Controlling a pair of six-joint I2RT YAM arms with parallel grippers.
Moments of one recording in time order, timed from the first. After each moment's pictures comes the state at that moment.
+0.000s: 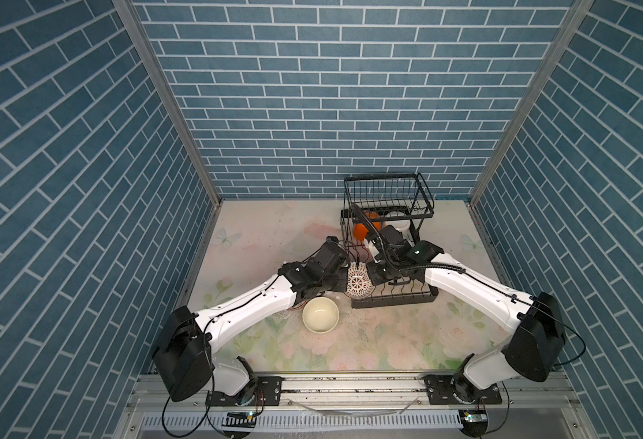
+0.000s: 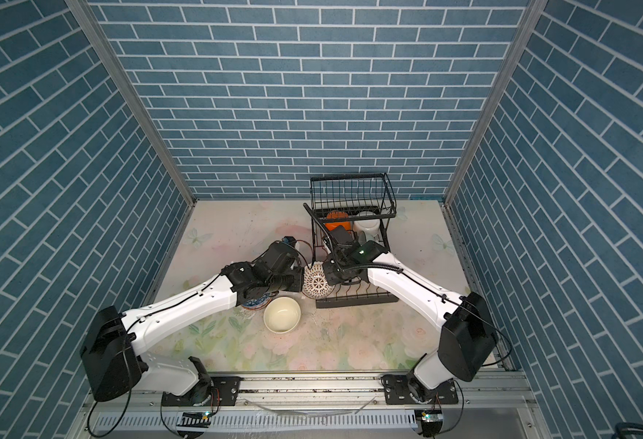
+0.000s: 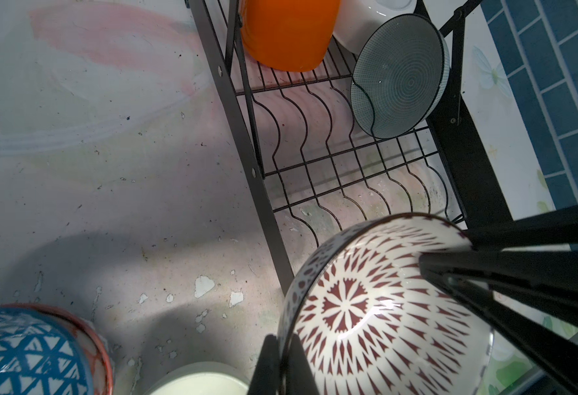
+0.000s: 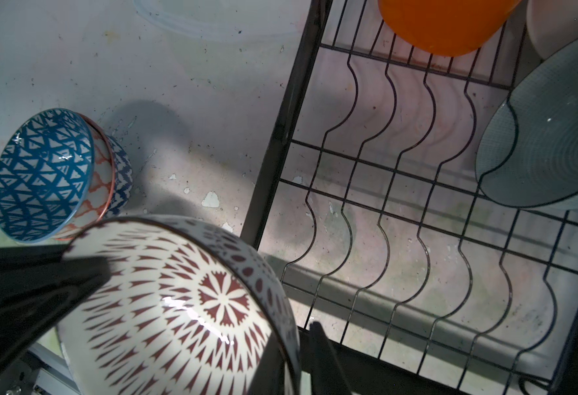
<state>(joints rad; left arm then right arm) -0.84 1.42 1.08 -0.53 -0.11 -0.62 0.80 1.52 1.28 -0.82 0.02 0.31</state>
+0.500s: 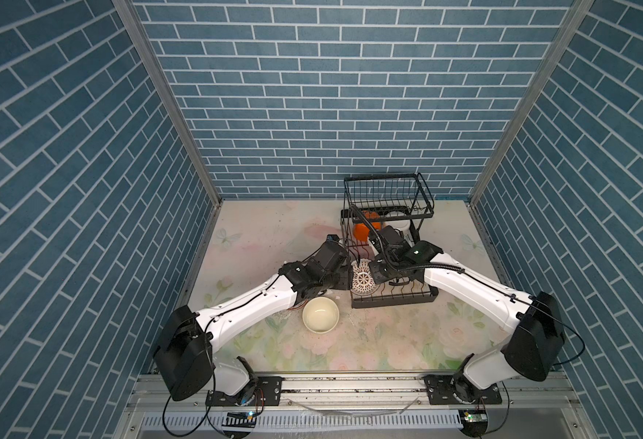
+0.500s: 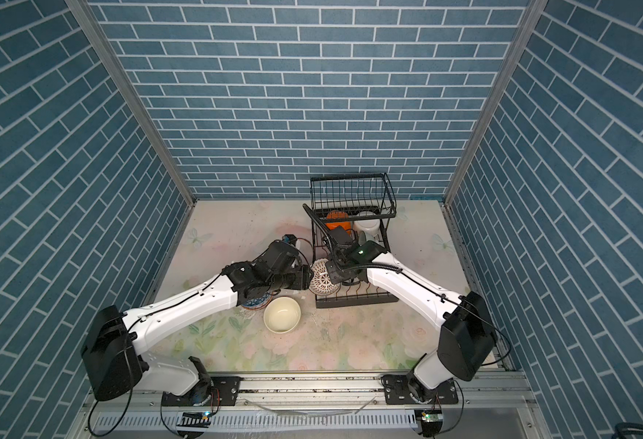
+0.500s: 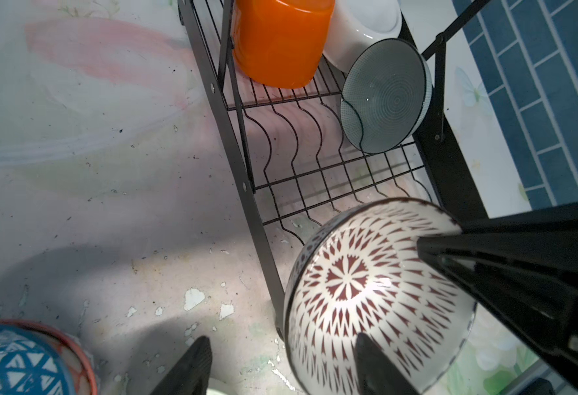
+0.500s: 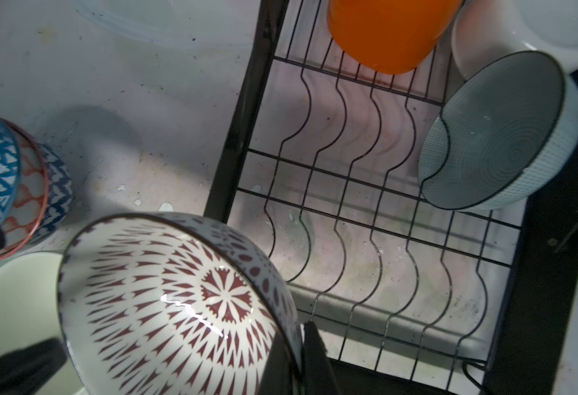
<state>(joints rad) -0.84 1.42 1.08 -0.49 -0.11 -0.62 0.80 1.52 1.28 -0.84 0.19 0.31</state>
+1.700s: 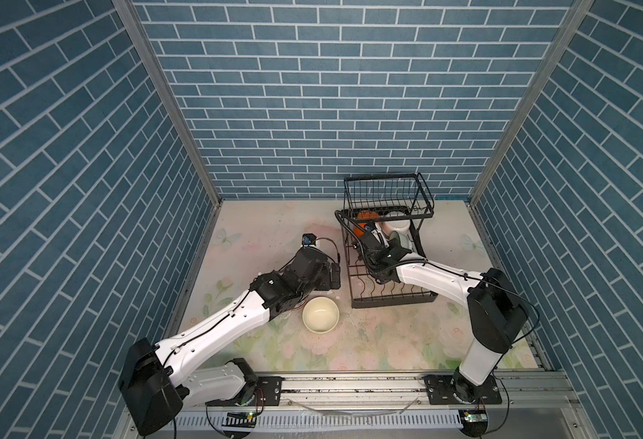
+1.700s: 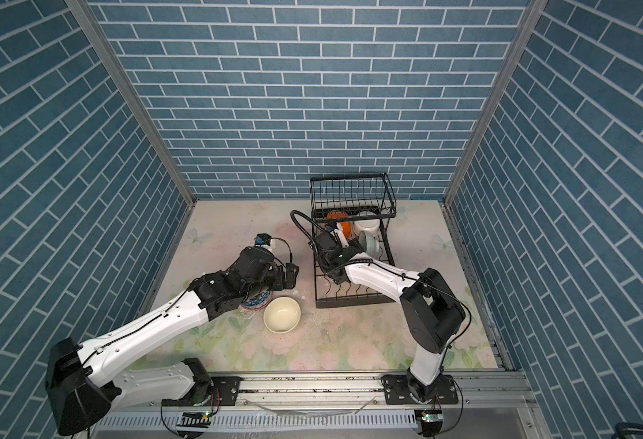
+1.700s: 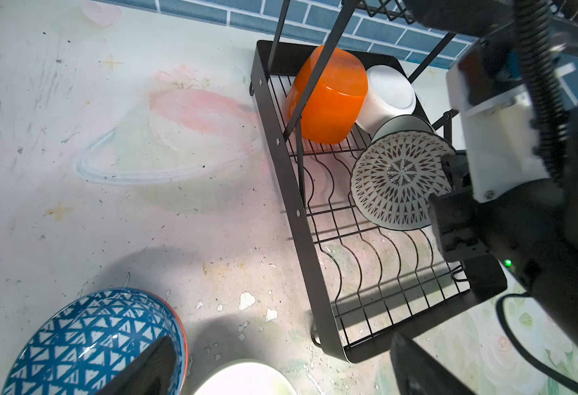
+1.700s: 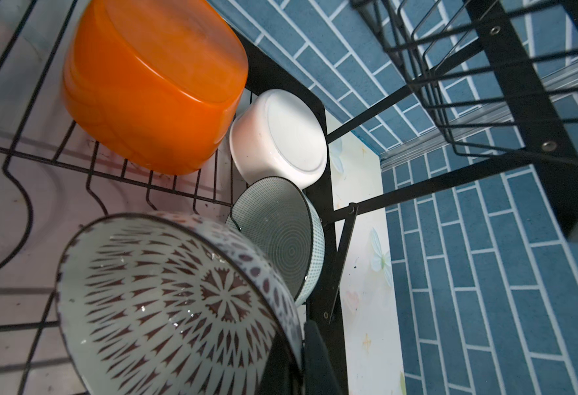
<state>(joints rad) -0.80 1.18 0.96 -0.51 -0.25 -0.64 0.82 1.77 1.24 -0.48 0.96 0.04</state>
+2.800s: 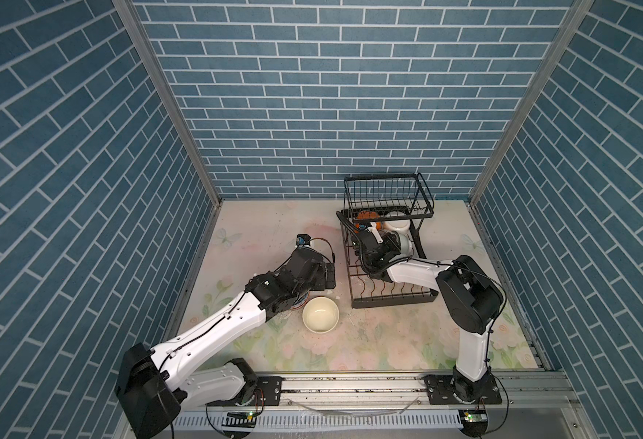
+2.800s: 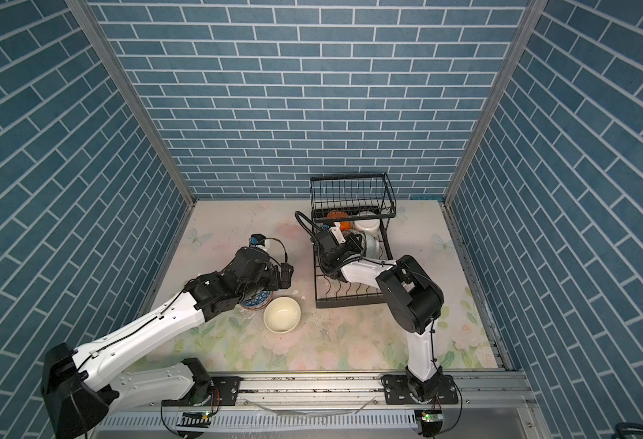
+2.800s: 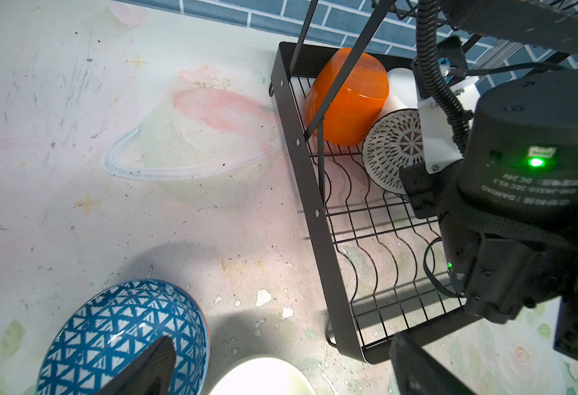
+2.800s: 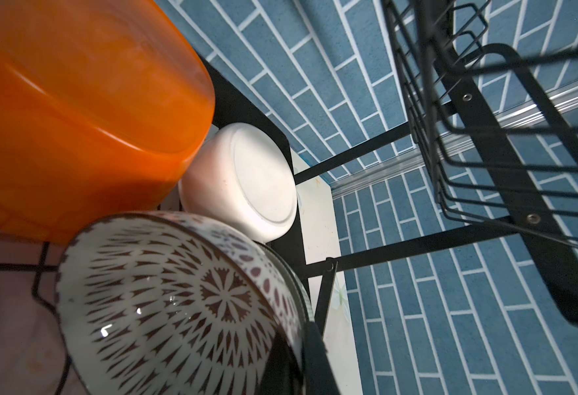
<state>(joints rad) -0.77 1.16 0.95 -0.54 -0.26 -0.64 0.76 1.95 1.20 0.01 1.14 -0.34</state>
